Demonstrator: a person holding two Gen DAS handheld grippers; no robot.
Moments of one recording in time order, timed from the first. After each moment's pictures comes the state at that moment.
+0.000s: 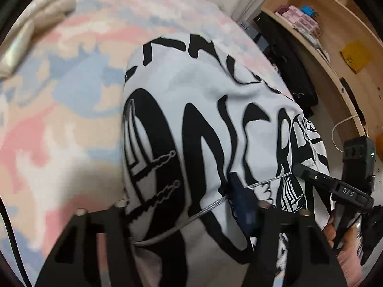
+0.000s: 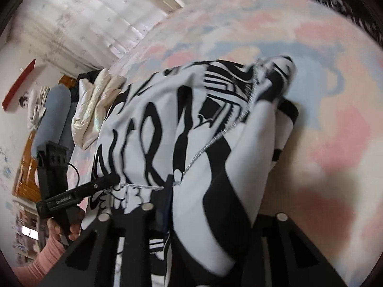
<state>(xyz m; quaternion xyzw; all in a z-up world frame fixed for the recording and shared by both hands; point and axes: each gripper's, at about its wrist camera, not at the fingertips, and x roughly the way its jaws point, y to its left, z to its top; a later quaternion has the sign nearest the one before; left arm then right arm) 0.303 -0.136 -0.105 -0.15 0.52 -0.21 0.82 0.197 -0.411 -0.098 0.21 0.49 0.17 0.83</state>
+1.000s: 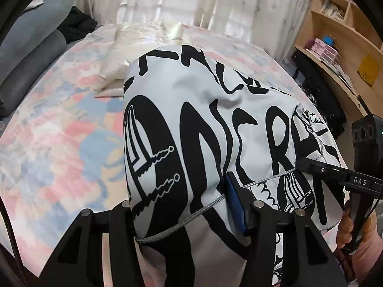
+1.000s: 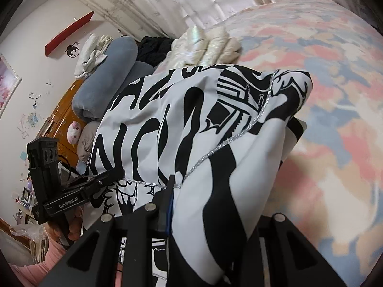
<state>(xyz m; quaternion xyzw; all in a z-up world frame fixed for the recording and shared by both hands) 0.174 -0.017 -0.025 -0.09 0.45 -0.06 0.89 0.114 -0.127 -0.023 0.16 0.47 0.32 0.81</state>
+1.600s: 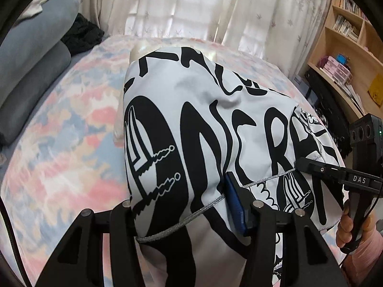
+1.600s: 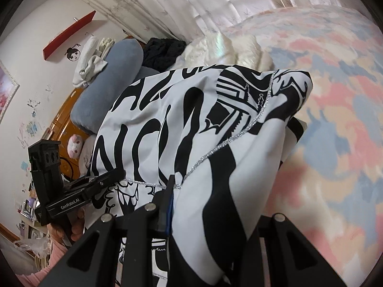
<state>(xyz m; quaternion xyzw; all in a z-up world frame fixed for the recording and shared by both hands) 0.299 0.066 0.010 -0.09 0.42 -0.05 0.90 0.244 -0.038 0.002 0.16 0.46 0.34 0.80</state>
